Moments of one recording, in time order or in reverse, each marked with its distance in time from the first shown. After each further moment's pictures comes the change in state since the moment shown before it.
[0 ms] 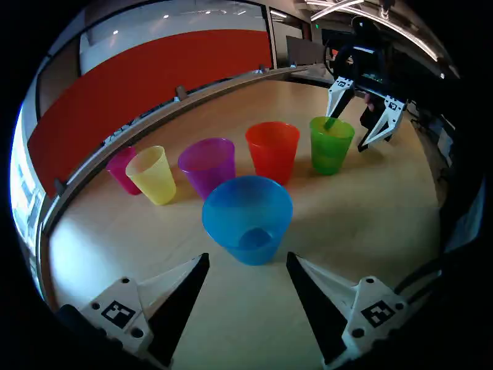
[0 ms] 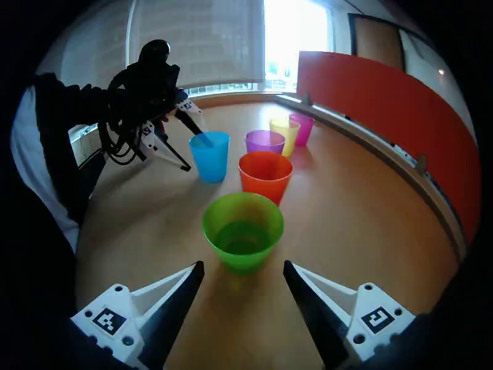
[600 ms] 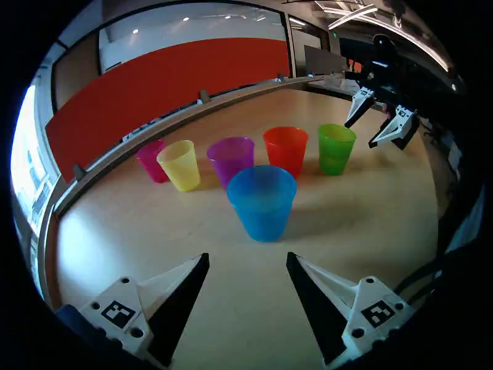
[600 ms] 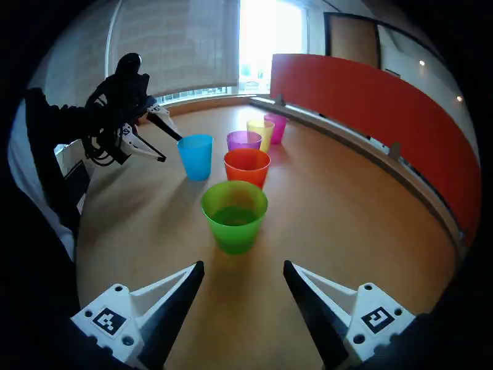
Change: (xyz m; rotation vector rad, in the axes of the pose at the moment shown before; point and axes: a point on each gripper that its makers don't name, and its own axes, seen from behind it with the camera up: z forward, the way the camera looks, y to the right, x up) left arm -0.019 -0.011 -0.044 0.098 0.041 -0.072; right arm -0.012 -0.001 -0.034 -0.141 0.022 0.083
